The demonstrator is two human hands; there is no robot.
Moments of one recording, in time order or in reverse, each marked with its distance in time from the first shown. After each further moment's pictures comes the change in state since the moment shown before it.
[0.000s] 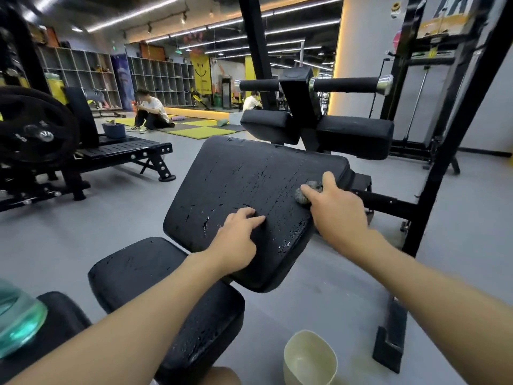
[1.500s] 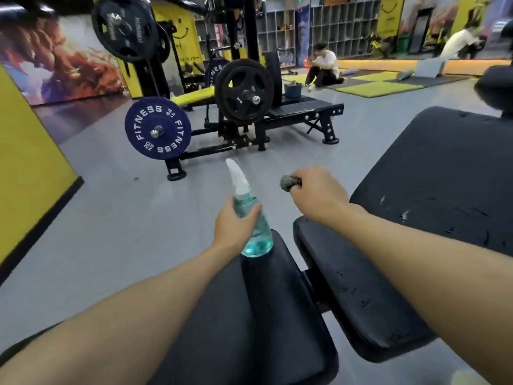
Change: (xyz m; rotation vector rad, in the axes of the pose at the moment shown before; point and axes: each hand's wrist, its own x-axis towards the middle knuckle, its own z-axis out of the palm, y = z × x) left_hand -0.210 -0.164 -0.156 -0.333 0.795 -0.811; right_hand 0.060 -0.336 -0.090 1.015 -0.532 -0.309
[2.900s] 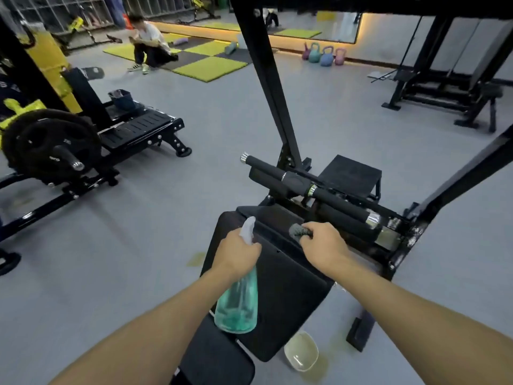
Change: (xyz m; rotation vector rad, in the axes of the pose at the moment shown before) left_hand -0.011 0.495 0.168 0.325 -0.806 0.048; right_hand -0.026 0.133 -0.464 0.019 0.037 0.882
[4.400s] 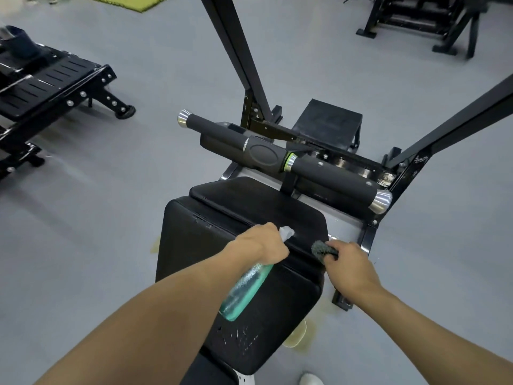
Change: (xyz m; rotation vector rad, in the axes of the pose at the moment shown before) left_hand 0.156 0.018 0.153 0.644 -0.805 0.228; right_hand 0.075 0.142 0.073 0.032 -0.030 0.351
